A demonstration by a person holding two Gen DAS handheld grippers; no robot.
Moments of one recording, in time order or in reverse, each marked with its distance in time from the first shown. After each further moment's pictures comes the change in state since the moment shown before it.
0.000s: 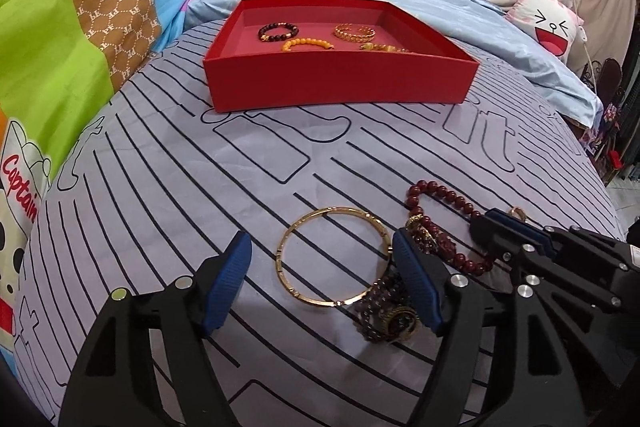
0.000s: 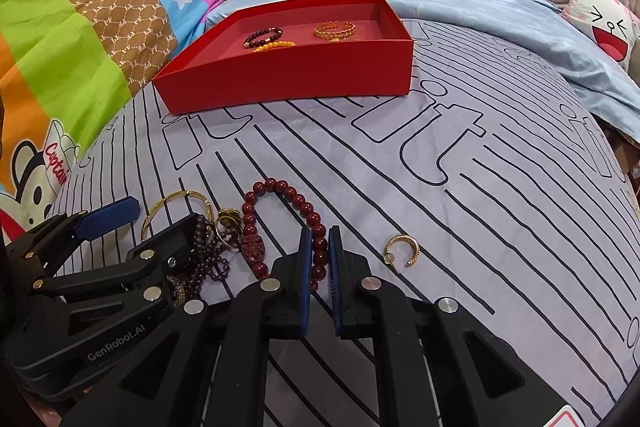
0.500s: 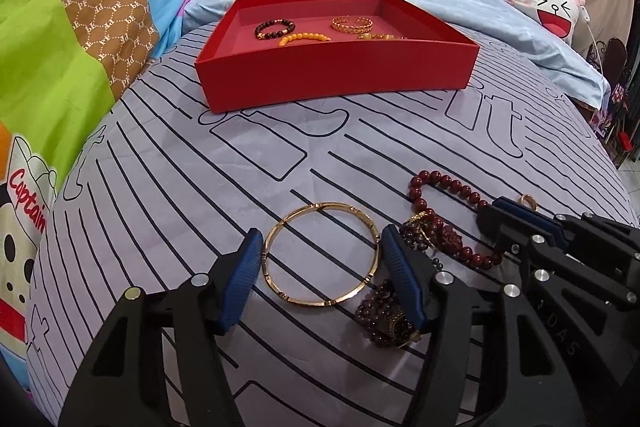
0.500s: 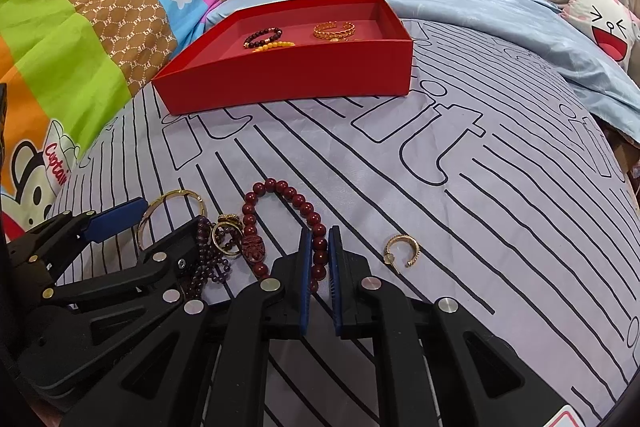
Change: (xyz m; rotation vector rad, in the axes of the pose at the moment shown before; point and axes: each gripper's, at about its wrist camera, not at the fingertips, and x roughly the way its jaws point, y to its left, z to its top) left arm 0.005 -0.008 -0.001 0.046 0.023 0.052; right arm 0.001 0.002 0.000 -0.003 -0.001 -0.008
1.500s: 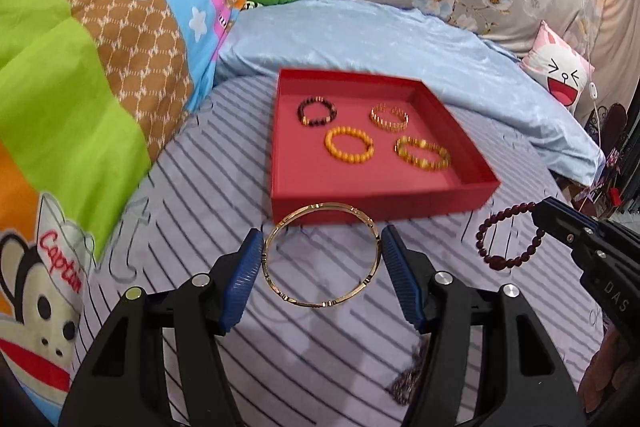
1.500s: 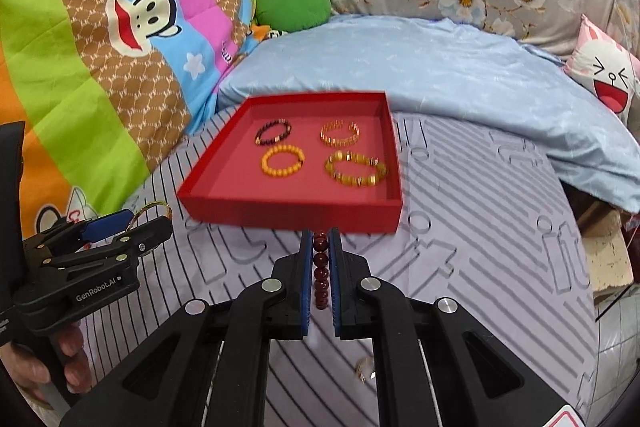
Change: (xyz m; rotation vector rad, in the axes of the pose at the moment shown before) left arm -0.040 0.062 0.089 -0.120 -0.105 -0.038; right arm -0.055 -0.004 0.102 -0.047 -0.164 0.027
